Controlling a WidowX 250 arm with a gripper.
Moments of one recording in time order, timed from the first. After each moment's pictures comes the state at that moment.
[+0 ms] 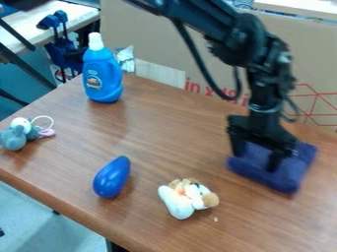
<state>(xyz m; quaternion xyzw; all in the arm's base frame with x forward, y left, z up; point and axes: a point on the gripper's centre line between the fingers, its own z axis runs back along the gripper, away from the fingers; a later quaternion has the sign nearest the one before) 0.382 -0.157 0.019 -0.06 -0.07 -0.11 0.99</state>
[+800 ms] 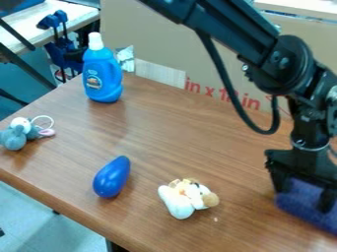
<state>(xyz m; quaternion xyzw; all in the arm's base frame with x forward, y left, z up) 0.340 -0.199 0.024 -0.08 -0.08 -0.07 0.99</state>
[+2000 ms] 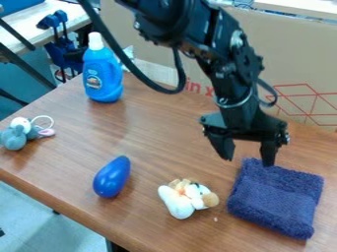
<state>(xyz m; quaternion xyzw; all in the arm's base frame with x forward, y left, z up) 0.335 -0.121 0.092 -0.13 -0.18 0.03 0.97</state>
